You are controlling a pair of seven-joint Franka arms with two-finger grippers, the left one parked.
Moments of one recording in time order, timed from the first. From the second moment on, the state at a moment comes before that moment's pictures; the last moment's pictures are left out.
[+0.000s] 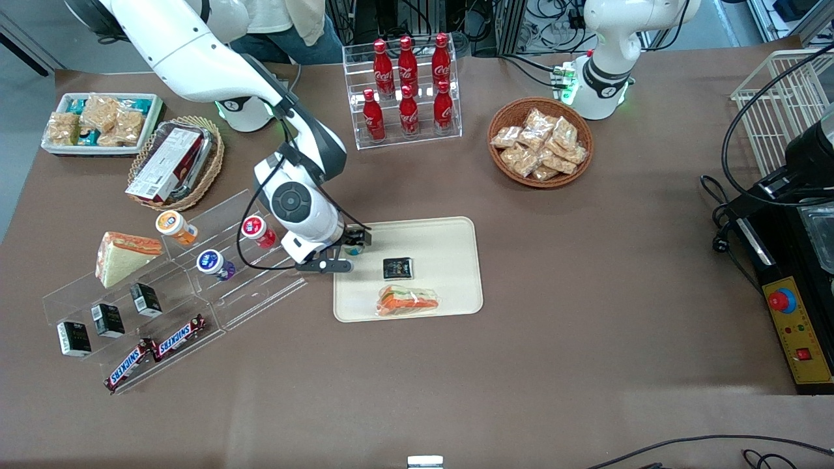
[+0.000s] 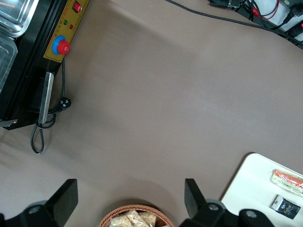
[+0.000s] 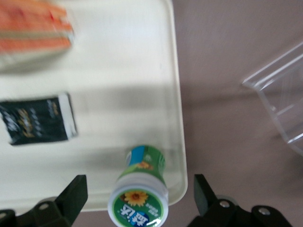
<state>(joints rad) 0.24 0.42 0.32 -1.97 -0.02 2.32 0.64</state>
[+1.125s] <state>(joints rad) 0.03 0.06 0.05 -1.59 0.04 1.58 0.06</state>
